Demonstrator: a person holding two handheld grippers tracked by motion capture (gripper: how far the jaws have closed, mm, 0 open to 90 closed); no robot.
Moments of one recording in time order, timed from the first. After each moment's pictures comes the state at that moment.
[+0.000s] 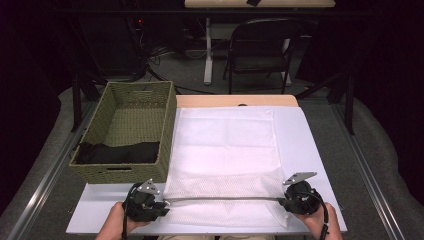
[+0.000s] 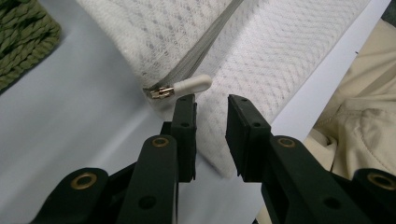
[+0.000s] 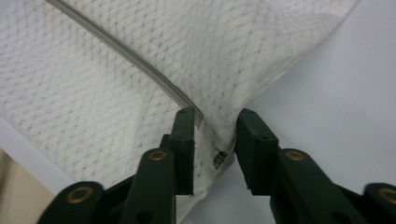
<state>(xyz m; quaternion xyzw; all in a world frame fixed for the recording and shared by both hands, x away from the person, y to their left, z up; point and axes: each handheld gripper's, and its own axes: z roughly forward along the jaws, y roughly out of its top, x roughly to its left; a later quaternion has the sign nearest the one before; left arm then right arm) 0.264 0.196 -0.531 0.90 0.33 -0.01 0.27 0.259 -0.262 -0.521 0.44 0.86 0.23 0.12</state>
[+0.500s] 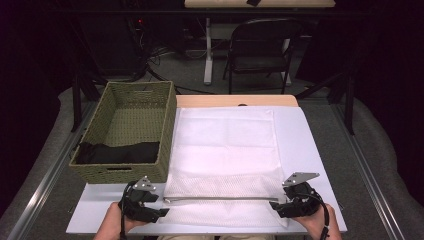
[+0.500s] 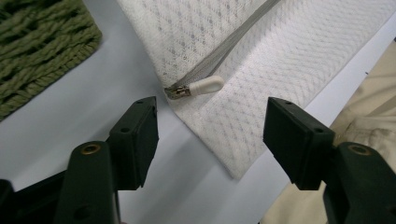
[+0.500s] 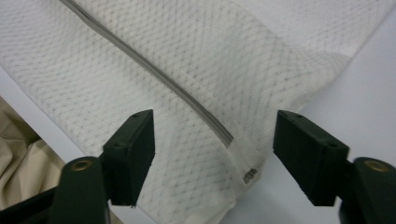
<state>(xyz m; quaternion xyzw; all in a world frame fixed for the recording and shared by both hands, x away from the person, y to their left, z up) 0.261 0.205 -0.519 0.89 0.37 0.02 0.28 0.250 -0.252 -0.503 0.42 0.86 0.28 0.13</state>
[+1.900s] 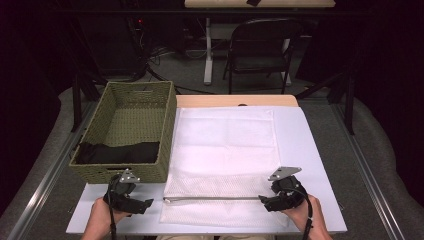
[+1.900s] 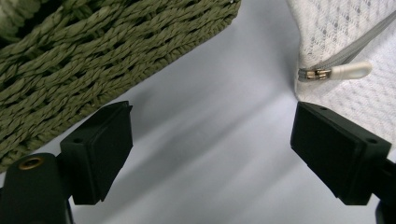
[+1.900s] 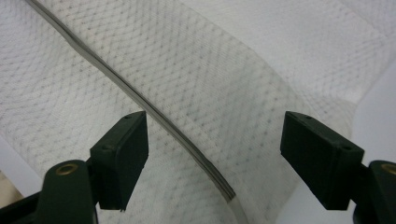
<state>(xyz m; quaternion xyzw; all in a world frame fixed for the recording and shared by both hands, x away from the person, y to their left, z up) 0.280 0.242 -0.528 0.86 0.43 0.10 0.24 0.271 -0.222 -0.508 0.39 0.87 0.26 0.16</state>
